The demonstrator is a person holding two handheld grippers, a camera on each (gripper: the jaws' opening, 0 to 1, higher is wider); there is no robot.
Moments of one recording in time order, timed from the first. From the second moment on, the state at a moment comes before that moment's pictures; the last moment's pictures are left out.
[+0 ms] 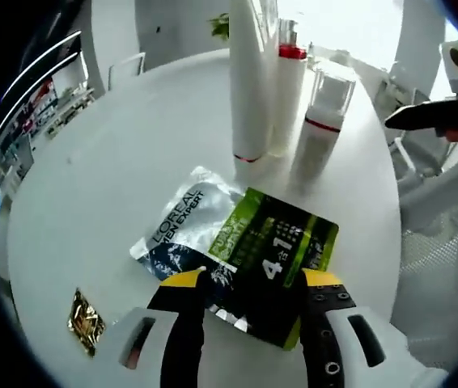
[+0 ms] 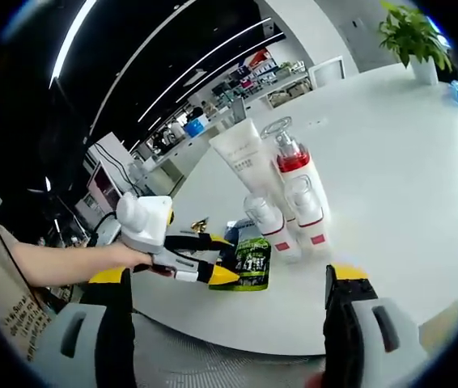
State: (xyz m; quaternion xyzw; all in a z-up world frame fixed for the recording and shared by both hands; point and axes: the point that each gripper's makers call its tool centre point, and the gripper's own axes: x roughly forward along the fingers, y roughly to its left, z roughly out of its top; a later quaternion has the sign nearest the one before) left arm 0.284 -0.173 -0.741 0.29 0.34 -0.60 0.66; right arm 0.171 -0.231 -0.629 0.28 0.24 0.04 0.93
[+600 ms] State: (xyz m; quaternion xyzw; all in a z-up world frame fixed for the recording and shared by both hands) left arm 0.280 -0.172 -0.735 0.26 0.36 -0.59 0.67; right arm 0.171 -0.231 -0.630 0.27 0.24 0.04 0.93
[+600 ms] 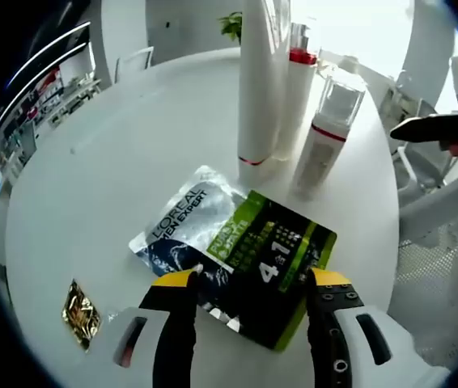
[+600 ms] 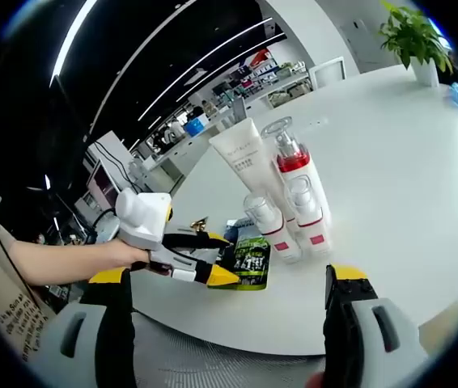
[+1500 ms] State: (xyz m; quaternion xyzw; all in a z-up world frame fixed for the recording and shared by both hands) left arm 0.271 -0.138 -0.701 0.22 0.36 -0.54 0.73; right arm 0.168 -0.226 -0.630 0.24 0.24 0.05 0.94
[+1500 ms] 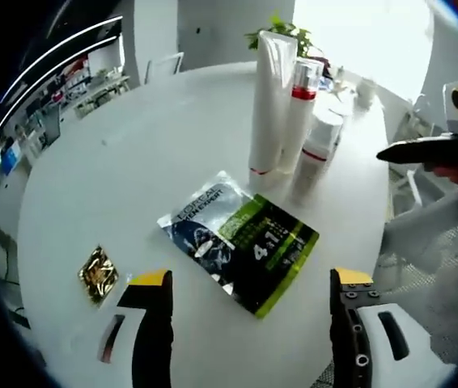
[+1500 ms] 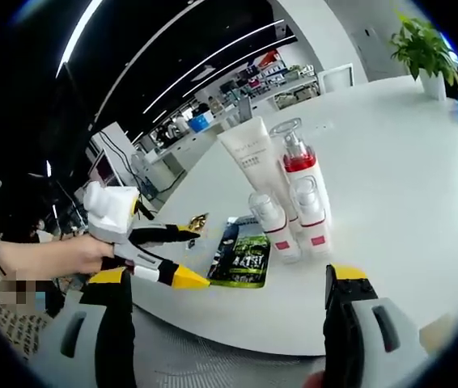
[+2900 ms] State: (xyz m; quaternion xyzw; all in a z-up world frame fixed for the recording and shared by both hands) left arm 0.231 -0.035 -0.641 0.05 0.31 -0.46 0.83; right arm 0.166 -0.218 -0.634 0.22 0.26 0.07 0.94
